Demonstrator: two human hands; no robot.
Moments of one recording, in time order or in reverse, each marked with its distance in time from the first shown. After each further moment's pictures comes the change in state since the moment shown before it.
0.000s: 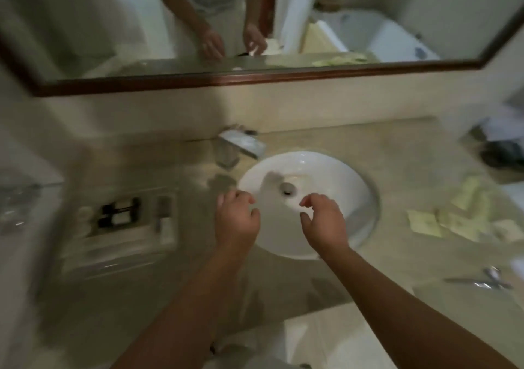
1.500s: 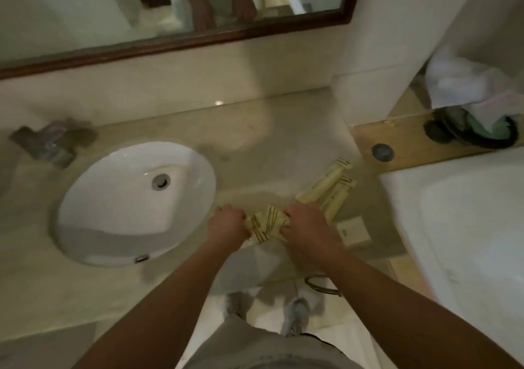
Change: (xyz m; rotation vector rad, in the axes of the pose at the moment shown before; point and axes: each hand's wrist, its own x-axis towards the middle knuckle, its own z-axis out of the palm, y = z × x) left_hand -0.001 0.349 0.297 0.444 -0.581 -0.159; right_hand 0.085 0.416 -0.170 -0.162 -0.474 -0.065
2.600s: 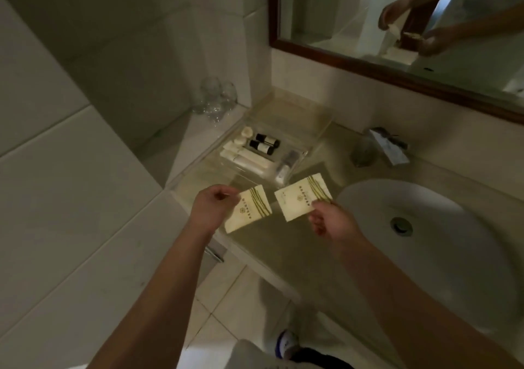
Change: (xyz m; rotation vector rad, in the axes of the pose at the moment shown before) left_hand -0.242 -0.571 -0.069 -1.401 0.774 -0.695; right_hand 0.008 -0.567 0.140 1.075 -0.552 0.072
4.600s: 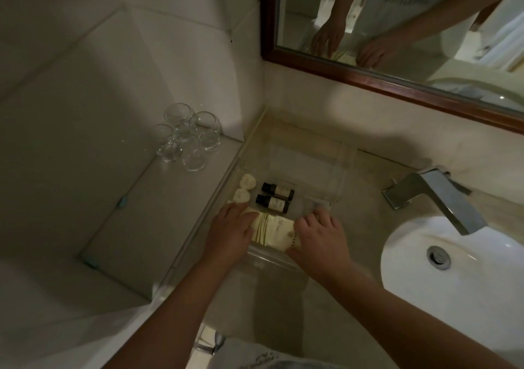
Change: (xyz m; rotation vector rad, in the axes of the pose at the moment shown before) left_hand 0.249 -0.019 0.016 0.941 -0.354 0.601; right_hand 0.169 -0.034 0.117 -1.680 0.169 -0.572
